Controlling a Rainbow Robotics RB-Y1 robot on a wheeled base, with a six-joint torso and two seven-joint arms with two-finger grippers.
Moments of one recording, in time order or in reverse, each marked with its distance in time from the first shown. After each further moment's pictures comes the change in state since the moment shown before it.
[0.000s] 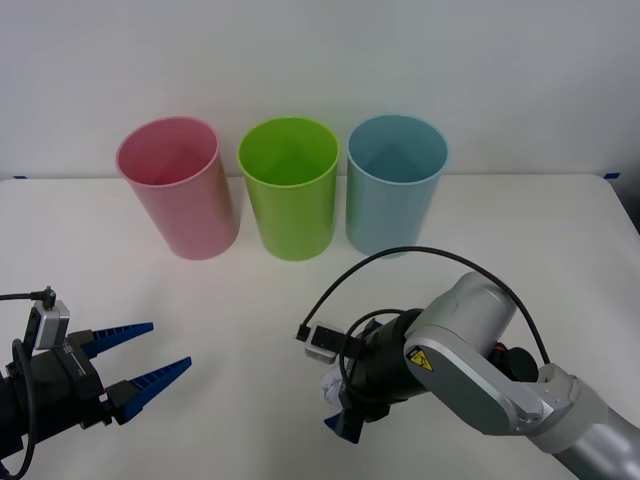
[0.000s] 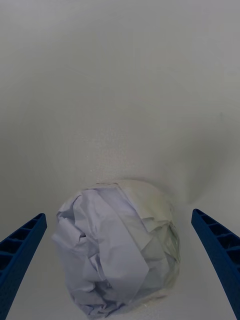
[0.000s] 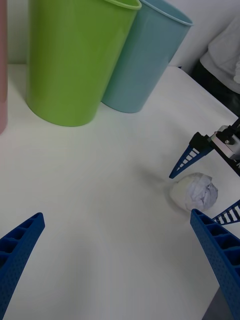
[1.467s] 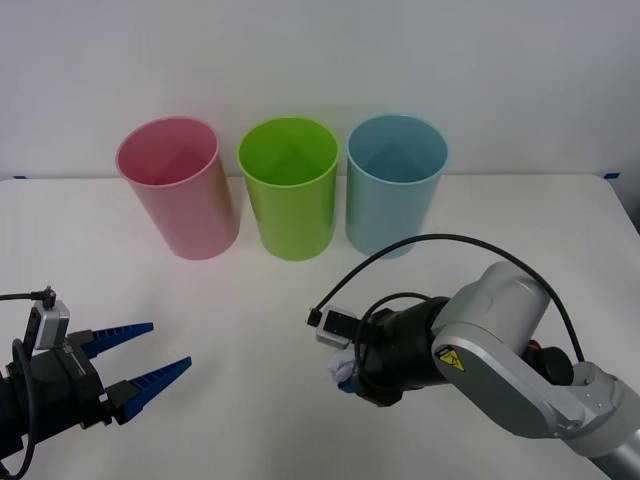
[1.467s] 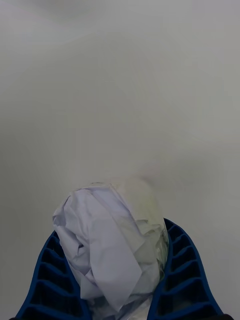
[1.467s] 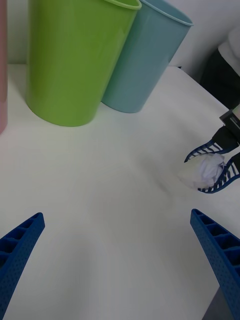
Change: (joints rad) right arm 0.025 -0.077 -0.041 -0.136 -0.004 0.036 0.020; left arm 0.000 0.000 0.000 0.000 0.000 0.000 0.000
